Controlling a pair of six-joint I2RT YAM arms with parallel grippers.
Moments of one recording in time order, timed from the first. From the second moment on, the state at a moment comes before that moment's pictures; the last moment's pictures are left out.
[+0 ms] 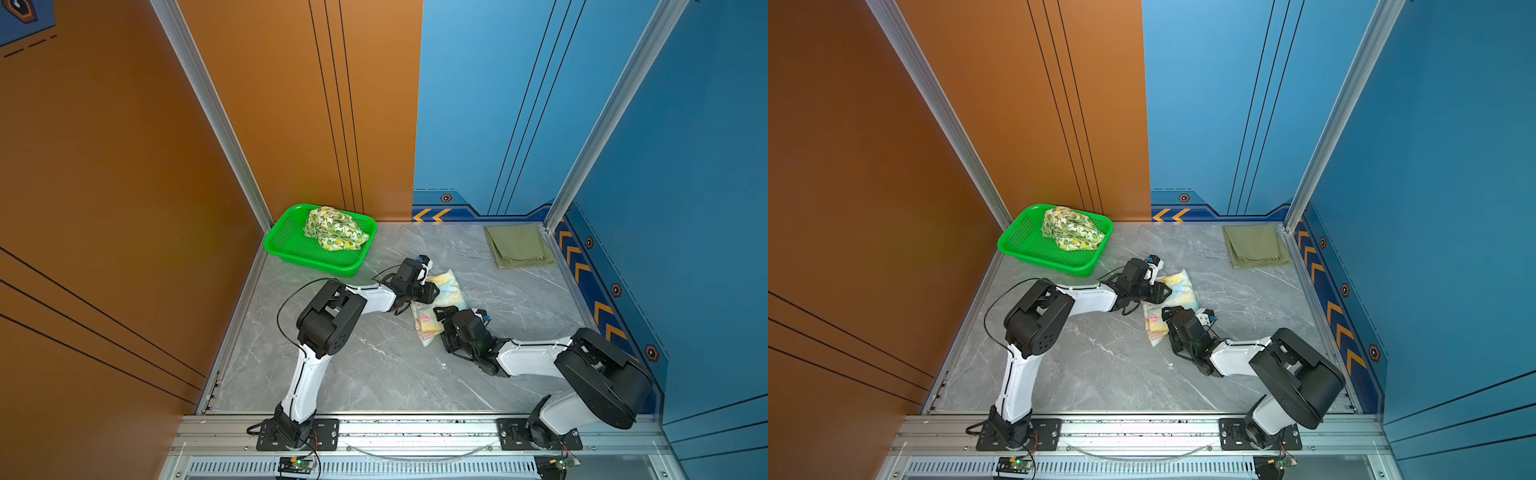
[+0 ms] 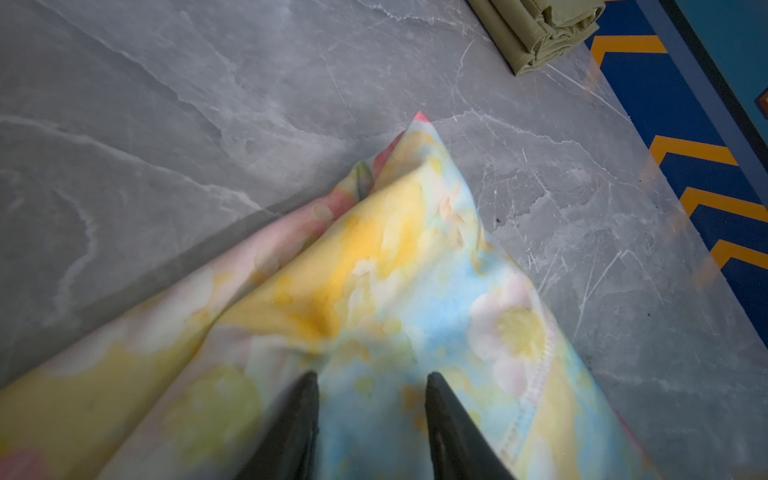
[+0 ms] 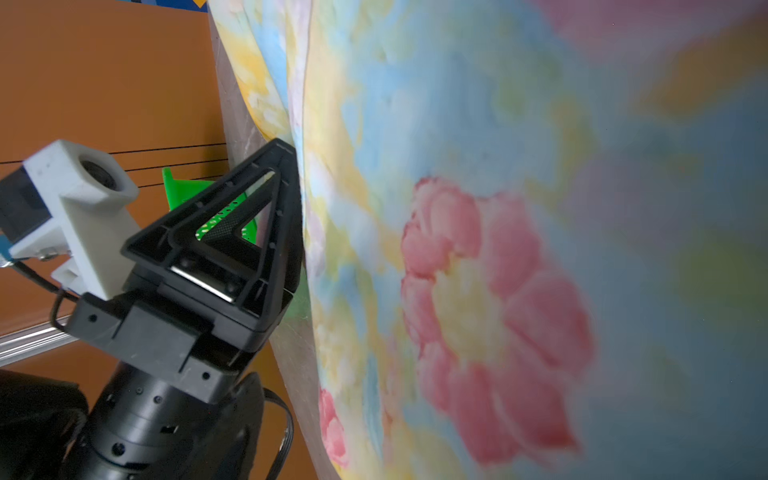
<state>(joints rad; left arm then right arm) -0.65 2.16 1.33 0.14 0.26 -0.39 0.73 1.56 0.43 0.51 0.18 1.72</state>
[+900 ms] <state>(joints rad) -0.66 2.10 1.30 0.05 0.32 -0.42 0.52 1.50 0.38 0.59 0.13 1.61</state>
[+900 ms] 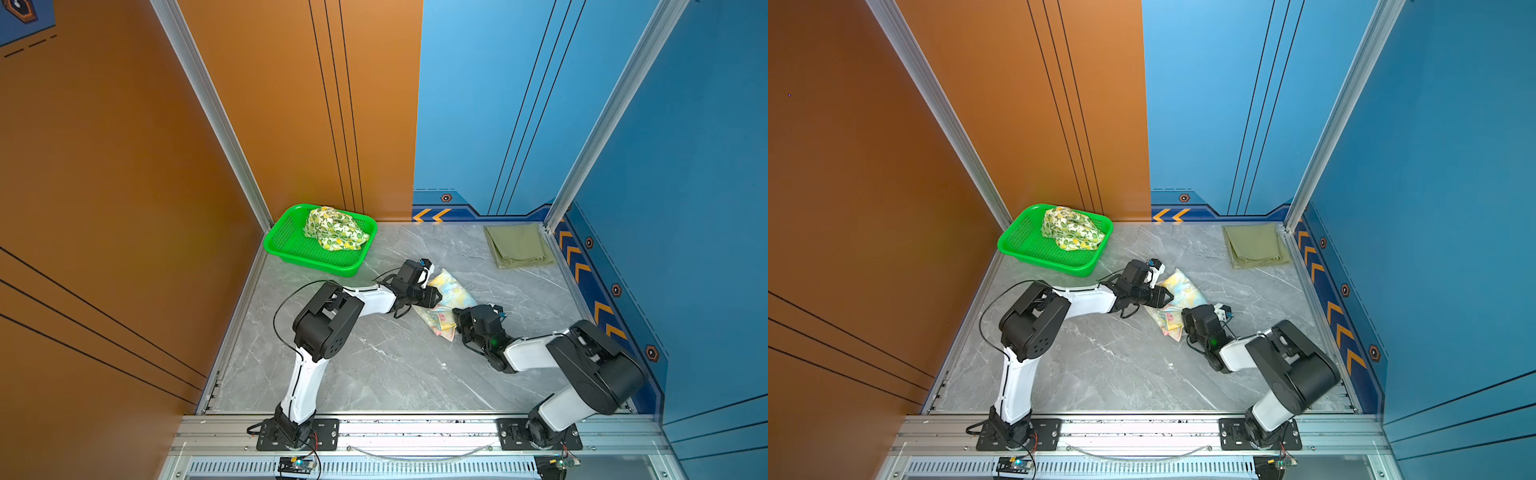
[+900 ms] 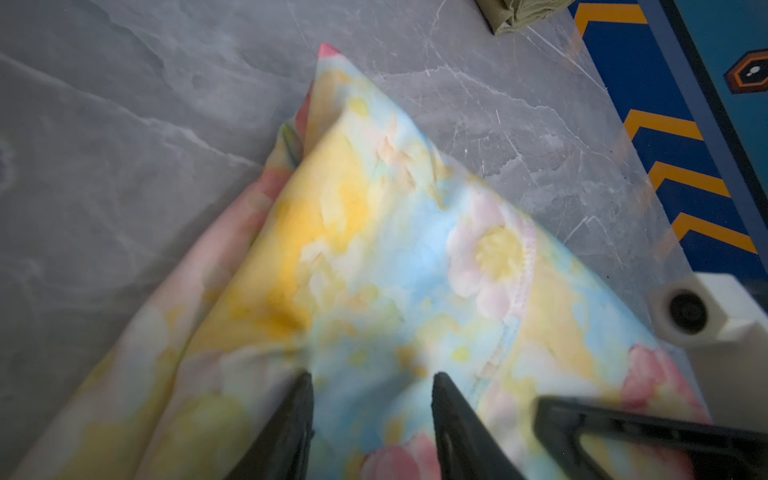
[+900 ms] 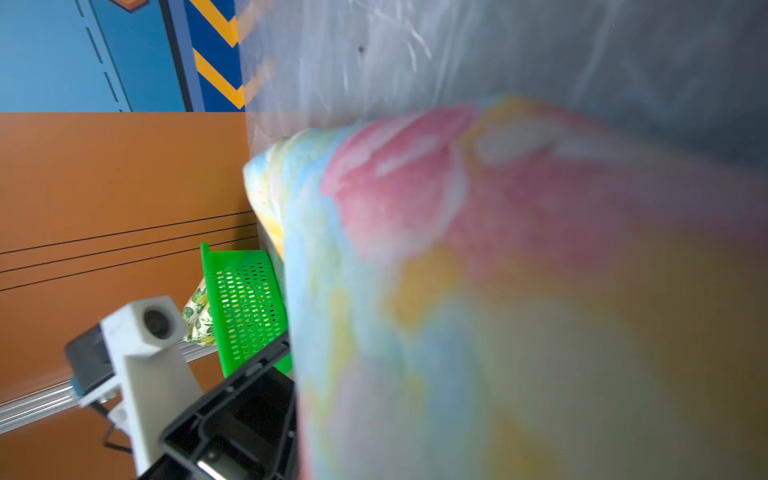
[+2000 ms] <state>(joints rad) -0.59 1.89 1.23 -0.04 0.37 -0.53 -0.13 1.74 1.55 -0.21 0.01 1.31</state>
